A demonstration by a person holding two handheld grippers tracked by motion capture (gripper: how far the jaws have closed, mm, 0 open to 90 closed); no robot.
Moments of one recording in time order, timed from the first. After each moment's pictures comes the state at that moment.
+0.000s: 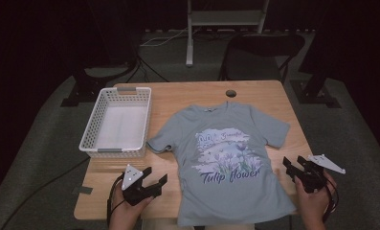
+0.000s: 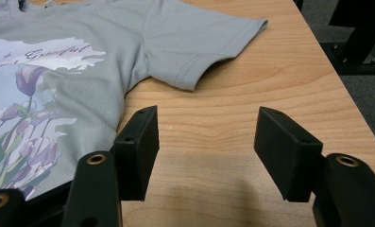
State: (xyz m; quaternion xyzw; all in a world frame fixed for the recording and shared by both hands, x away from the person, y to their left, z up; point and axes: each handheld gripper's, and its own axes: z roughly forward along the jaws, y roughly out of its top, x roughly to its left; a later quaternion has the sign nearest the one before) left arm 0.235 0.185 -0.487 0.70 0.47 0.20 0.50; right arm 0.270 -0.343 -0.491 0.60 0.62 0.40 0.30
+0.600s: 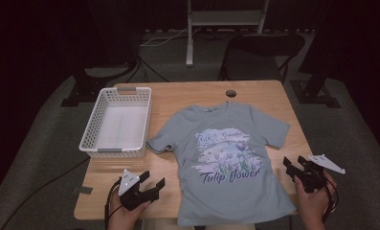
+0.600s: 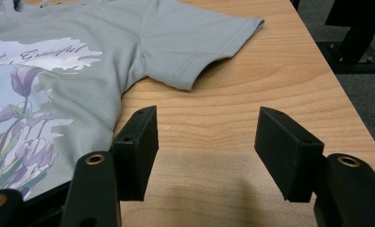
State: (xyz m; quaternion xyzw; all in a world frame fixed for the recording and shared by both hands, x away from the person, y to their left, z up) left arm 0.227 0.190 -0.495 0.69 0.47 0.20 0.51; right arm 0.270 -0.343 -0.491 0.61 0.62 0.40 0.30
